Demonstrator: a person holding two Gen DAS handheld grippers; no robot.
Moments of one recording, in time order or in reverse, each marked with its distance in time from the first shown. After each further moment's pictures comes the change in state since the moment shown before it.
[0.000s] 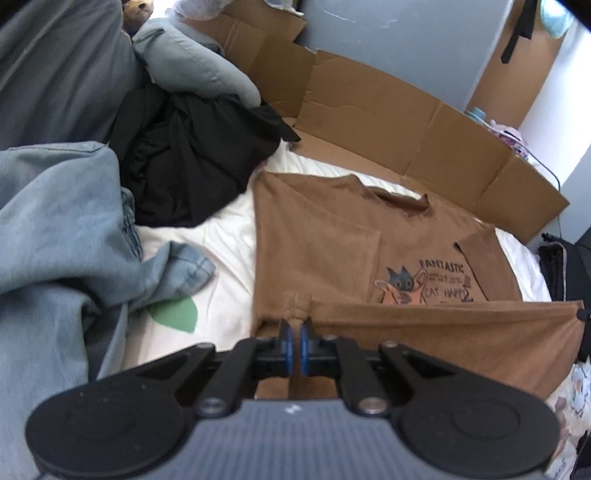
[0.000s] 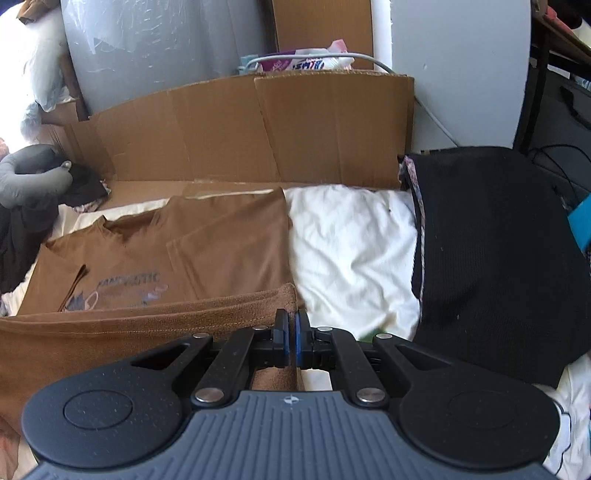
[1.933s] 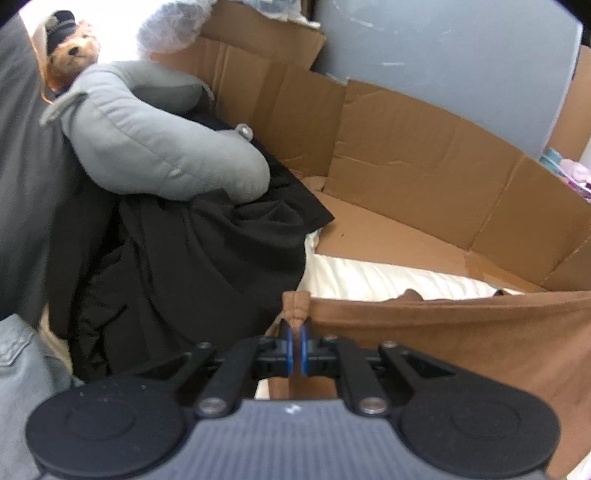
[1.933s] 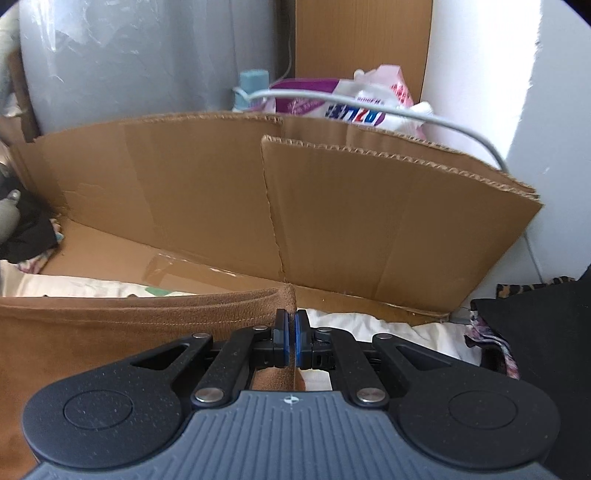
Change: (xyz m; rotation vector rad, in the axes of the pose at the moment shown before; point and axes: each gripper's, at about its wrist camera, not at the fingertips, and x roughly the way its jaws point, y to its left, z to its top) left arm 0.144 -0.008 0.177 0.032 -0.033 0.136; right arm 0.162 0.043 0.172 -0.076 0.000 -0.082
